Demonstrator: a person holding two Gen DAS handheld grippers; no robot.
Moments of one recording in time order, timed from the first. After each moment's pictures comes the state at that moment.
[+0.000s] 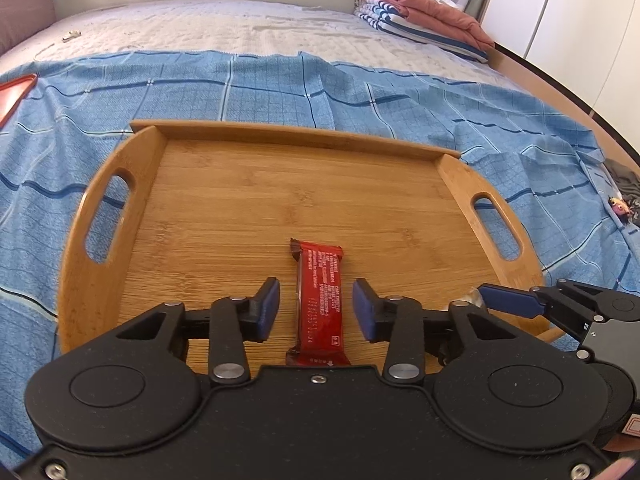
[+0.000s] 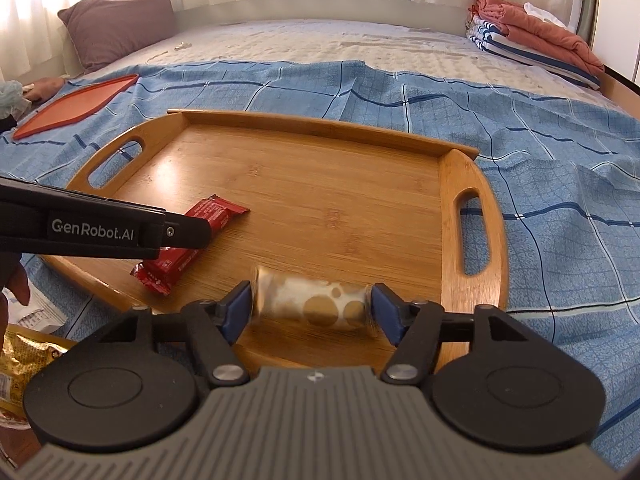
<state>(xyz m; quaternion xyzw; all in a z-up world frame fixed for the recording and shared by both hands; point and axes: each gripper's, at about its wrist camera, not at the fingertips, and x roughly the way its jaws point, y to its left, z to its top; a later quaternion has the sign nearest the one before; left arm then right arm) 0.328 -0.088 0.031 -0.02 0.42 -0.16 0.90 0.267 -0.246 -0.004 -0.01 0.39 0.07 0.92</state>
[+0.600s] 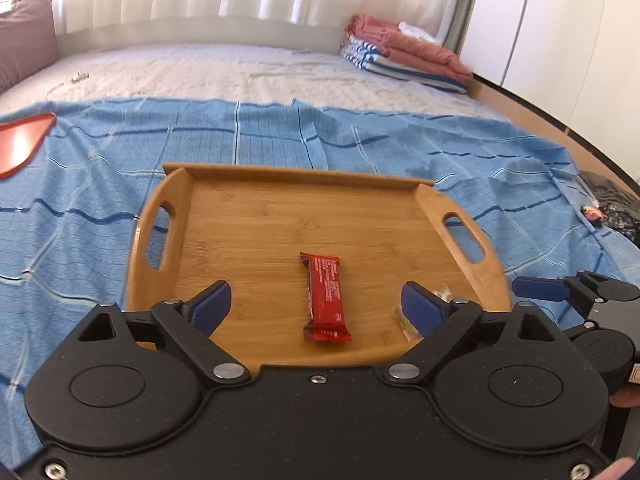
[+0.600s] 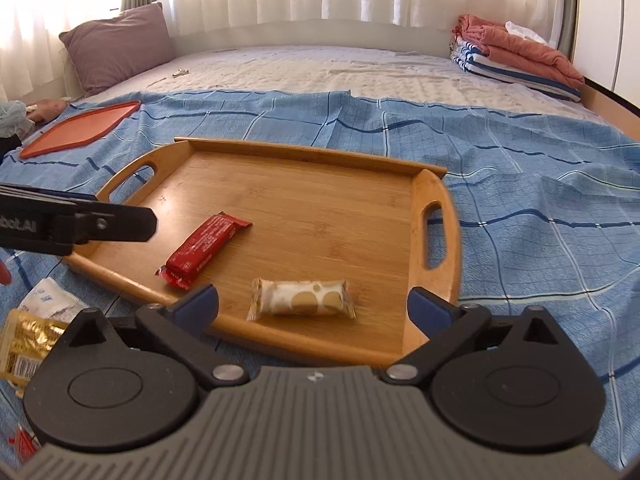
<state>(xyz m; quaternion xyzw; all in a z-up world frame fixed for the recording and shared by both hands) 0.263 -0.052 0.078 -0.01 0.35 -0.18 0.92 0.219 -0.256 0.026 -0.01 0.35 0.06 0.93</state>
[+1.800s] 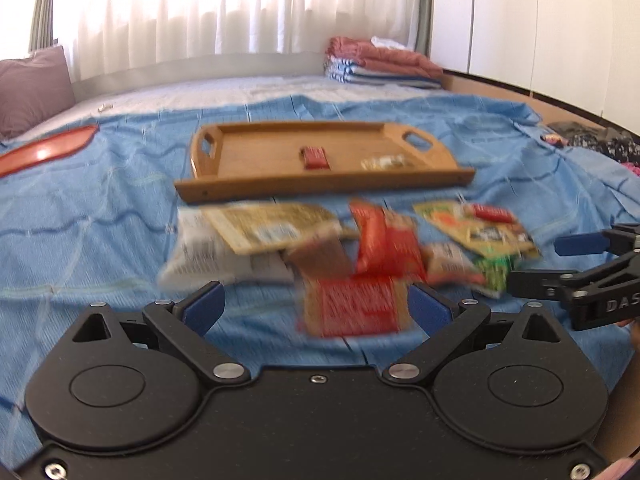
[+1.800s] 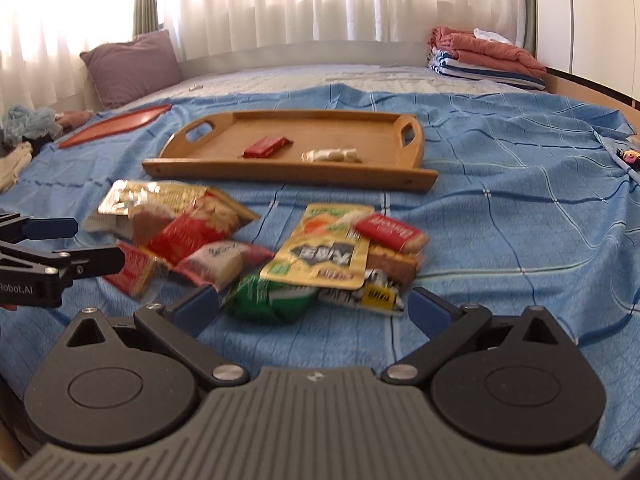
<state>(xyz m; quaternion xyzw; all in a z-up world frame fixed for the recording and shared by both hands) 0.037 -0.003 0.015 0.04 0.29 -0.18 0.94 0.017 -0.234 -0.004 0.02 0.31 0.04 0.95</state>
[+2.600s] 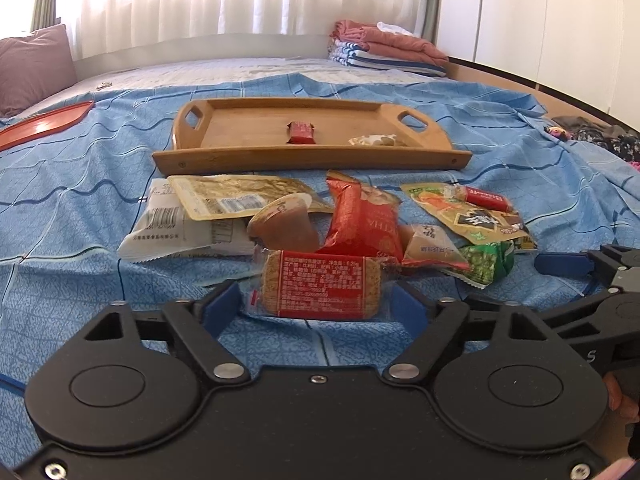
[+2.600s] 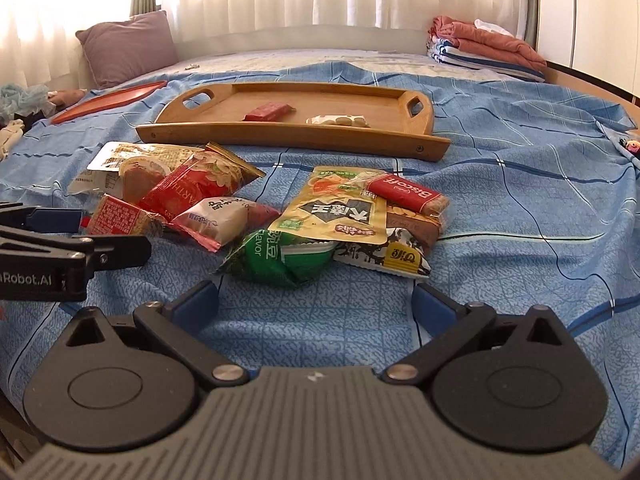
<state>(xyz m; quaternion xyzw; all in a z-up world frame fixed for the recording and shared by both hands) 0.044 -0.027 0.004 0.03 0.31 -0.17 0.93 0.018 -0.220 -0.031 0.01 0.32 0.03 0.95</state>
